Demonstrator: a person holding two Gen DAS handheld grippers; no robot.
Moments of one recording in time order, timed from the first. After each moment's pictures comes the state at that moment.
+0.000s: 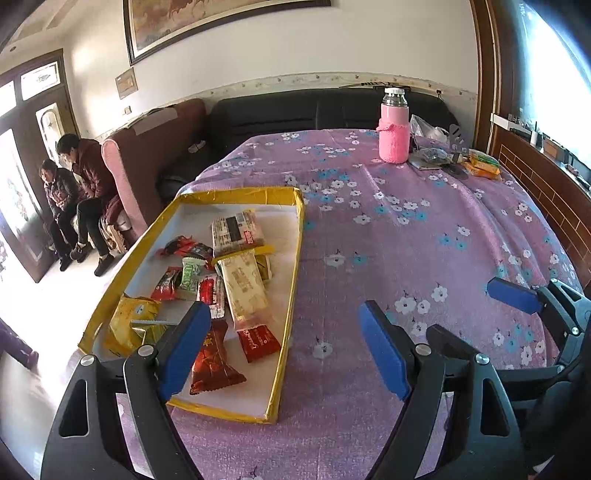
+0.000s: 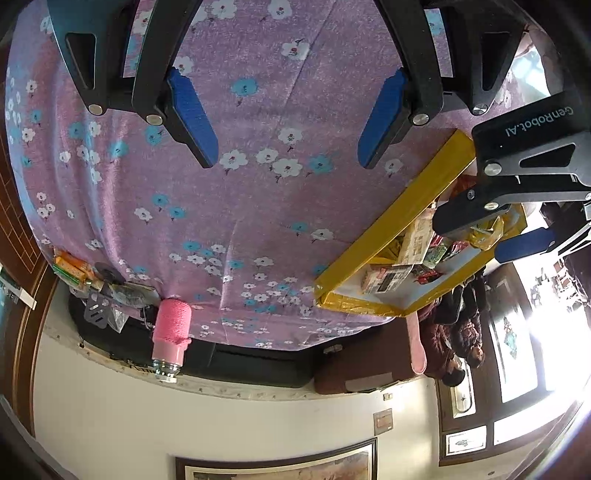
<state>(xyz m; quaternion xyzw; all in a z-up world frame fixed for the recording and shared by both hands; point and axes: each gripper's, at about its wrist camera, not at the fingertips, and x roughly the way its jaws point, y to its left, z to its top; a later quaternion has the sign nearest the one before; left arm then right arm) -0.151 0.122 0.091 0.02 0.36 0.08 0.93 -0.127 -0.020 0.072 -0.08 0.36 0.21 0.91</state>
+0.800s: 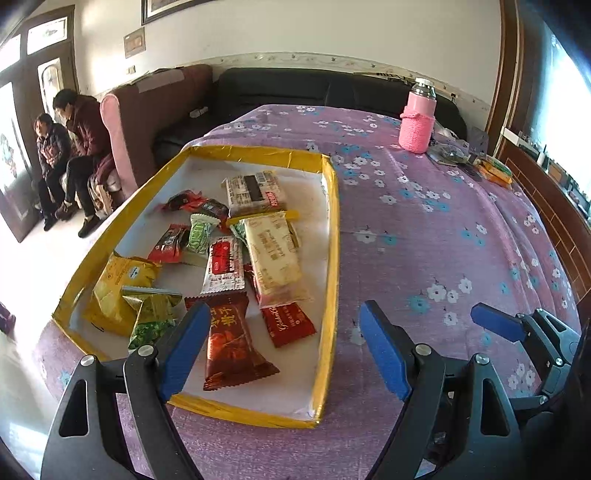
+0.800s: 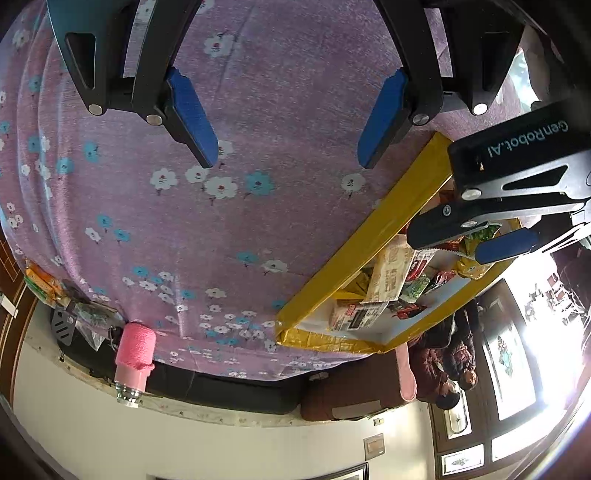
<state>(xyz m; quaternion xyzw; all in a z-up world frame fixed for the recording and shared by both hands) -0.144 0.178 0.058 -0.05 0.39 0.07 0.92 -0.124 0.033 0.041 -0.09 0.41 0.22 0.88</state>
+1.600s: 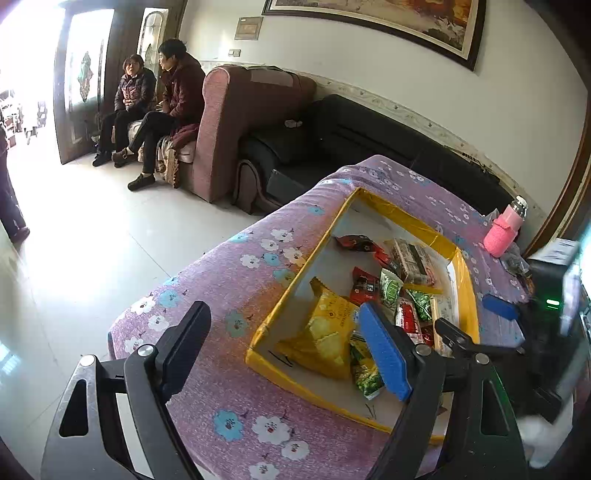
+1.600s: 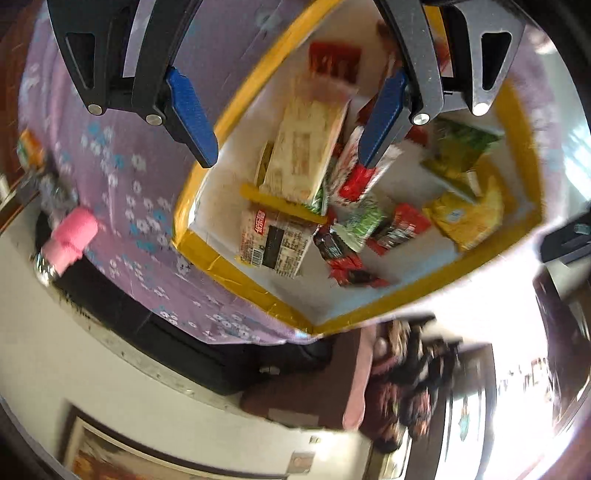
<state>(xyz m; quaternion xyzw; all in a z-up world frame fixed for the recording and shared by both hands) -0.198 0.364 0.063 -0.20 0.32 0.18 0.91 -0.077 0.206 0.055 -0.27 0.36 0.24 0.86</state>
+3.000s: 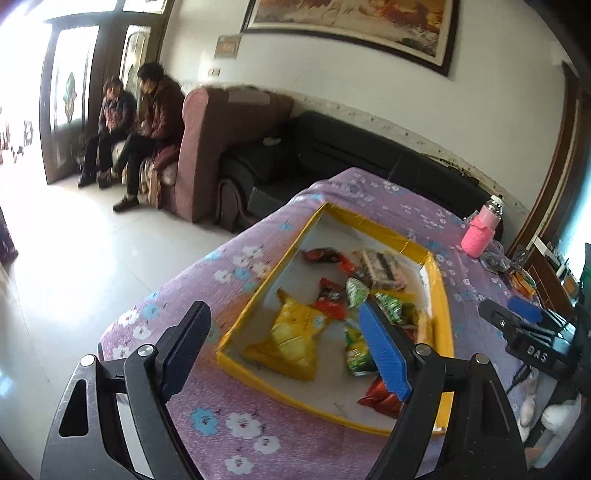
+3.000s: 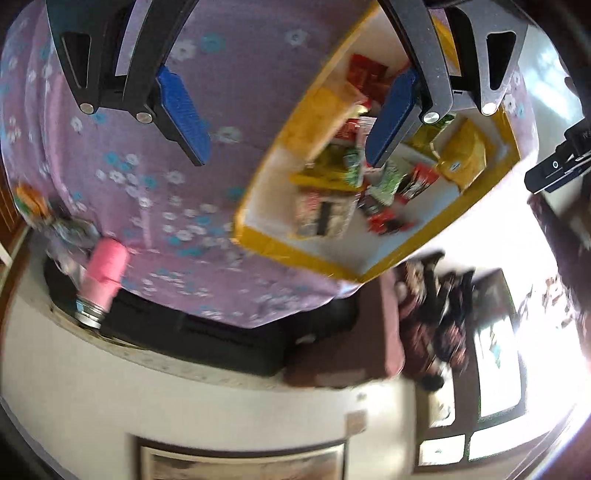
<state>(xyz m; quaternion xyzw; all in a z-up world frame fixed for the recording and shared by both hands) -0.205 0.331 0.086 -0.17 0.28 0.16 0.93 -0.077 0.112 0.107 -0.10 0.34 0.23 0.91</state>
